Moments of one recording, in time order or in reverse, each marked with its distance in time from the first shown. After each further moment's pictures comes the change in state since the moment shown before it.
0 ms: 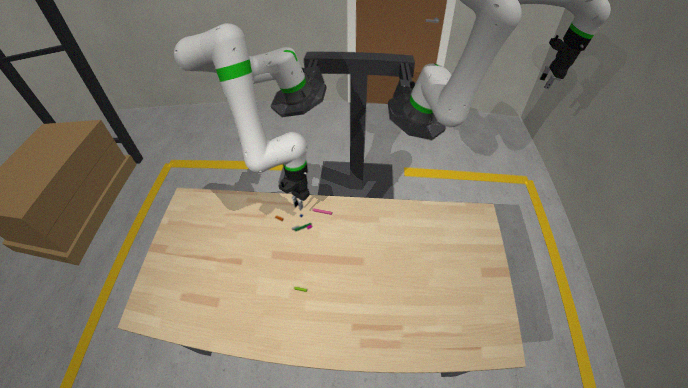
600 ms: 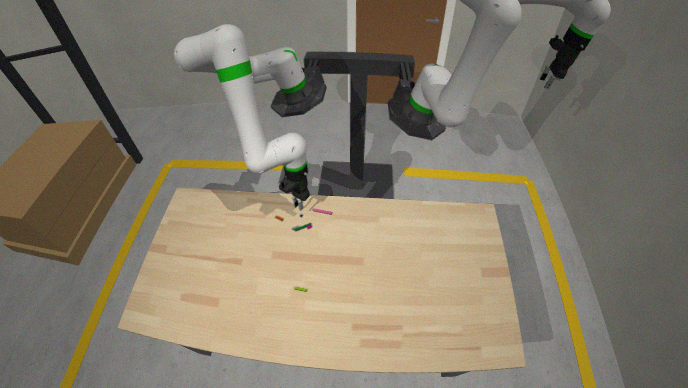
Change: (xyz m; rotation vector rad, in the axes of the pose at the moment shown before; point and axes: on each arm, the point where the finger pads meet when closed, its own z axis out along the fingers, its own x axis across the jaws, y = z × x) left arm 0.000 0.000 0.000 0.000 0.000 0.000; right arm 0.000 0.000 0.003 0.000 0.001 0.004
